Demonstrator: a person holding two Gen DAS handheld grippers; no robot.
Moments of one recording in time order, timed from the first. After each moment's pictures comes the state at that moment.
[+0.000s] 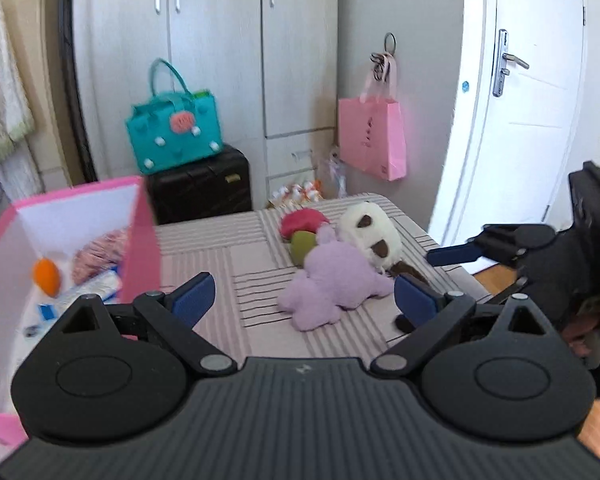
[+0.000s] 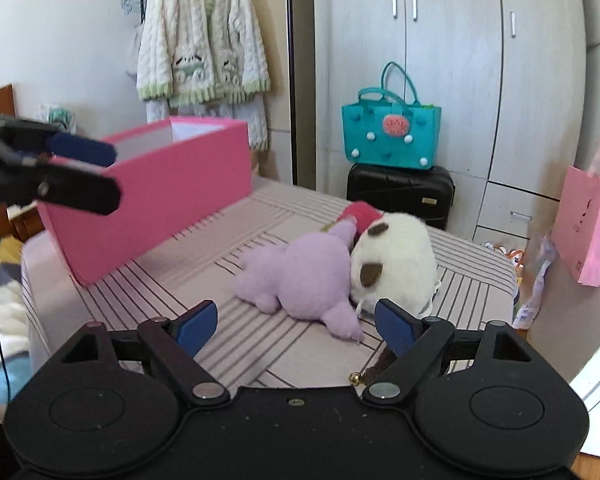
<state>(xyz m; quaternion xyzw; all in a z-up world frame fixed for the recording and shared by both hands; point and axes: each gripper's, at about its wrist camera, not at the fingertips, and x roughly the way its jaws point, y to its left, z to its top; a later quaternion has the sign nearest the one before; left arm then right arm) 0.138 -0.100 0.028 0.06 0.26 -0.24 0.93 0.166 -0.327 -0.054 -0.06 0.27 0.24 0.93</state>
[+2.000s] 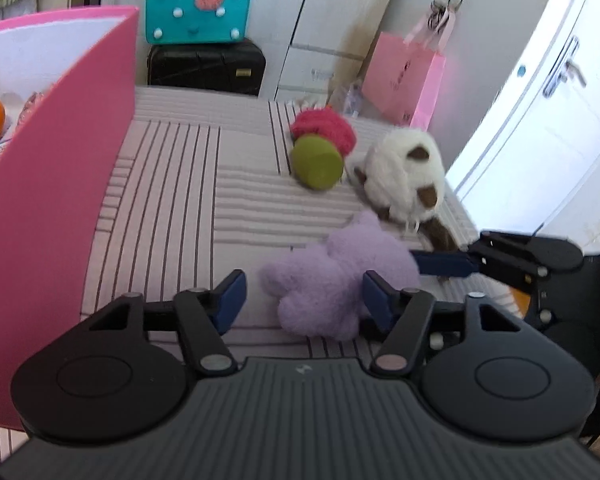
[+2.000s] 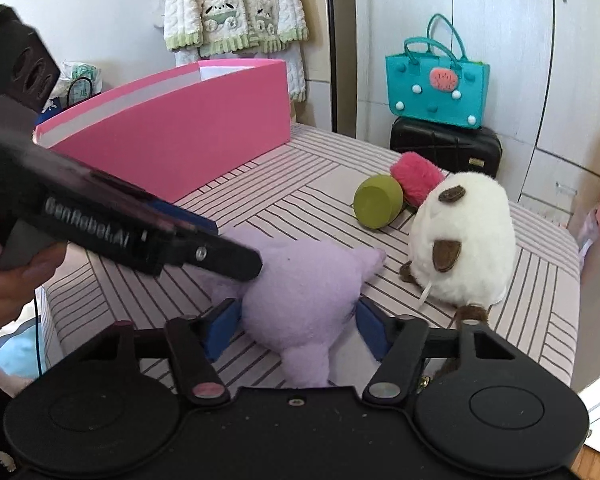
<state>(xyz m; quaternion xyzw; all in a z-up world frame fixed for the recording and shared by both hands) 0.197 -0.103 -0.049 -0.07 0.40 -0.21 0.89 0.202 -0.301 -0.072 -0.07 0.34 0.29 0.89</state>
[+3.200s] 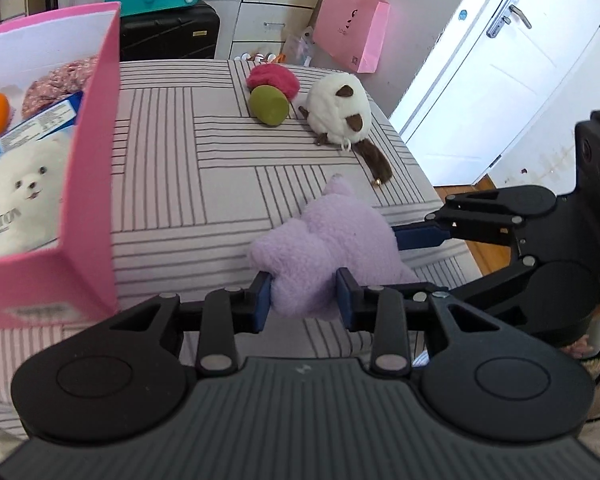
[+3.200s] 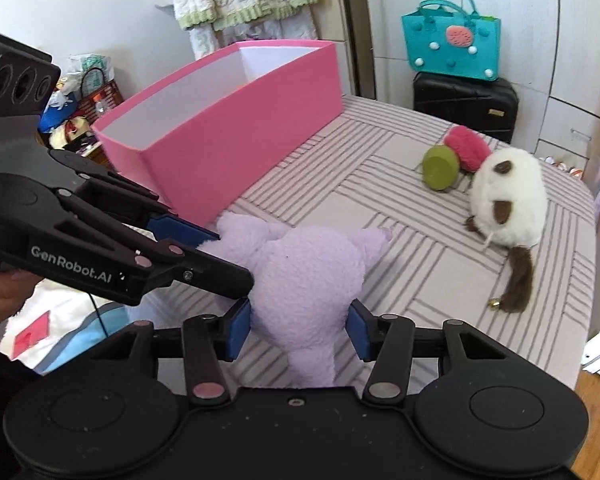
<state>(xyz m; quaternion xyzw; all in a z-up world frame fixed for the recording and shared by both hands) 0.136 -0.072 -0.004 -0.03 0.47 -0.29 0.84 0.140 -0.268 -0.022 -0.04 0.42 0.30 0.85</state>
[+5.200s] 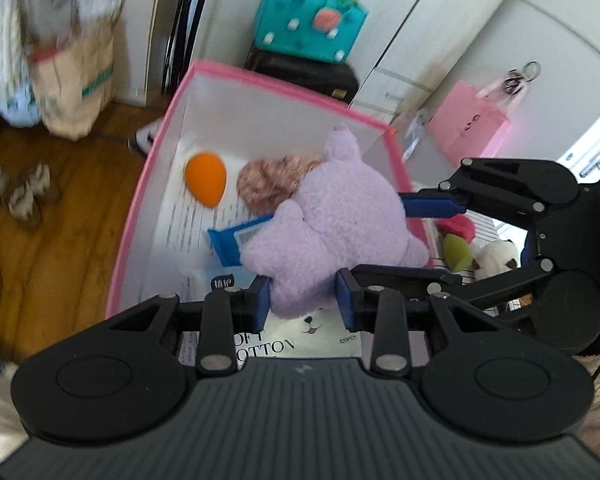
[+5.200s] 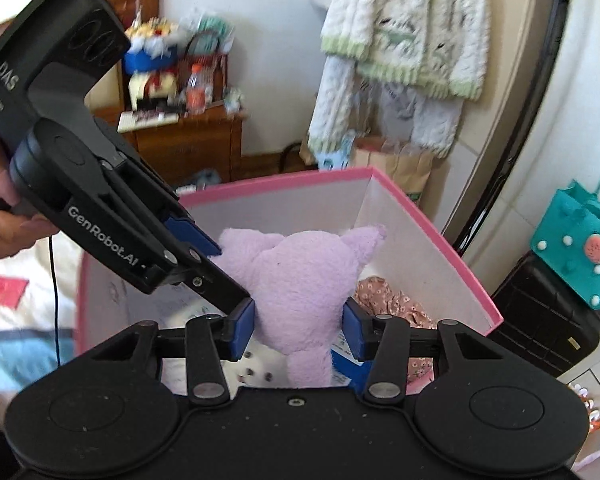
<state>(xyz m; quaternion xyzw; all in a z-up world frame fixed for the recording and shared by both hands) 0.266 0.122 0.023 -0.14 0.45 -0.17 0.86 0.293 -0.063 0.048 -0.24 0.31 0.45 0.80</state>
